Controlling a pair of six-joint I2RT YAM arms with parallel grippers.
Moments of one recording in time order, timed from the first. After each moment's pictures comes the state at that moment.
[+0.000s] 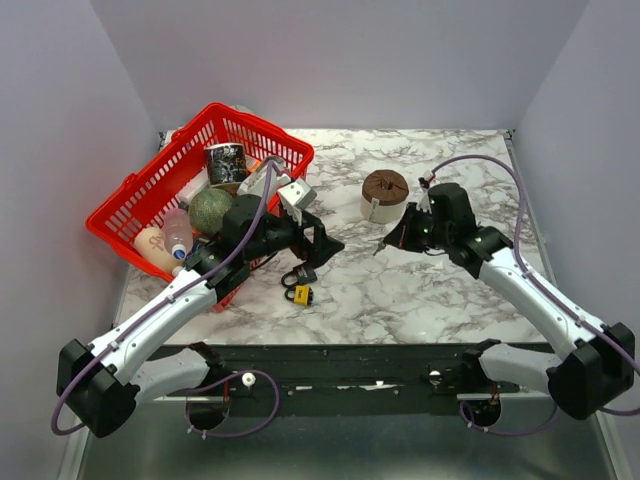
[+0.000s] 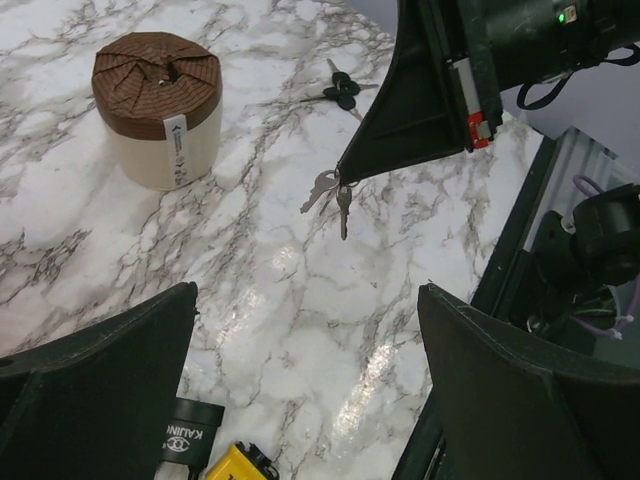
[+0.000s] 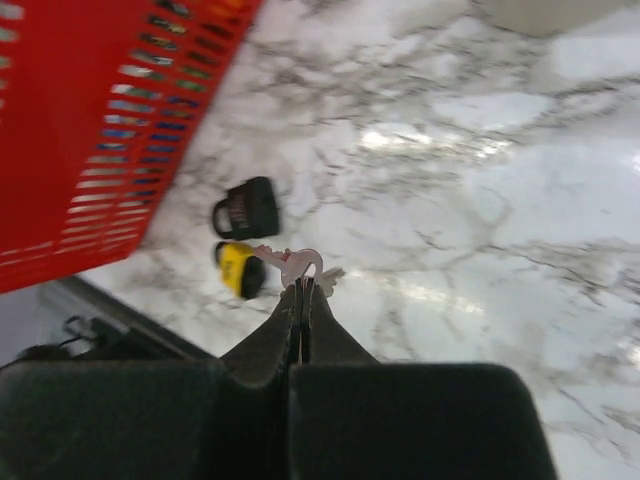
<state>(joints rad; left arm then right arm) -0.66 1.05 0.88 -0.04 0.40 -0.18 0.47 1.13 0.94 -0.42 -0.21 0.60</state>
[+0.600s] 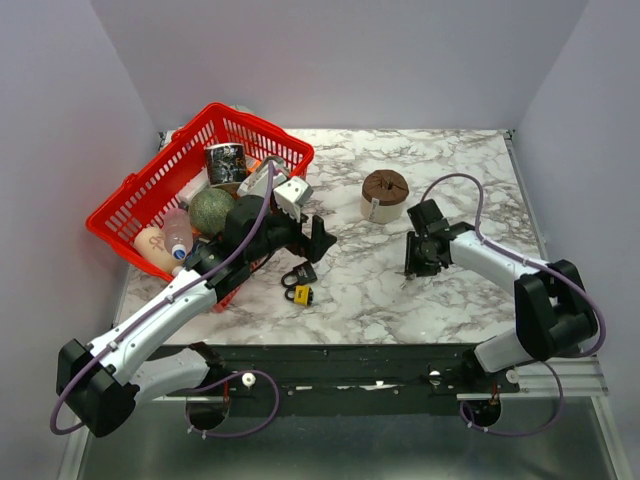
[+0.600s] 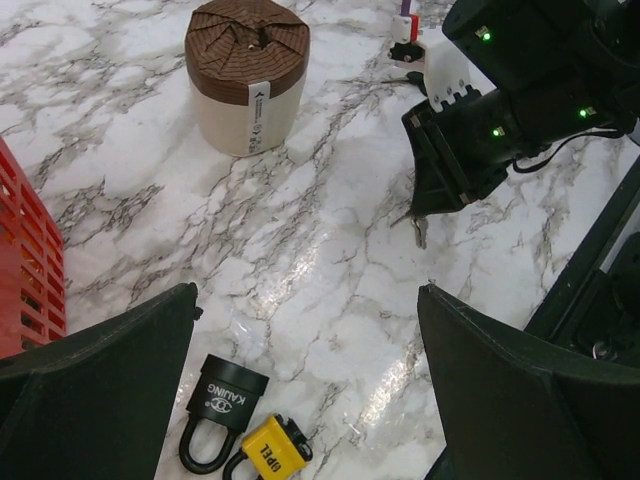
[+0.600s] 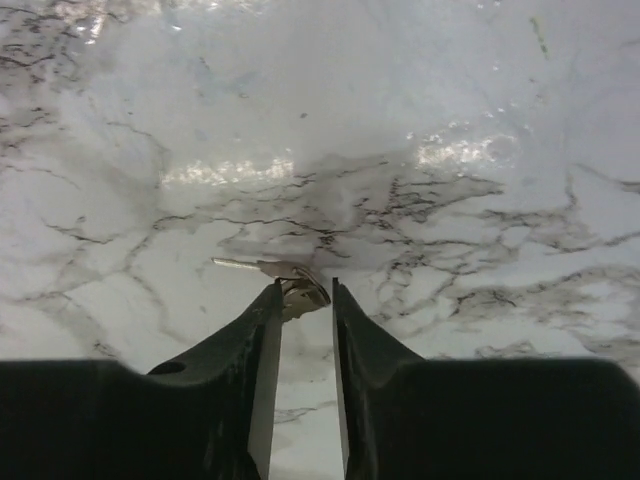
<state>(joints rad) -0.68 1.05 0.88 -0.12 0.21 -0.17 0.40 1.49 0.85 -0.56 0.08 0.48</state>
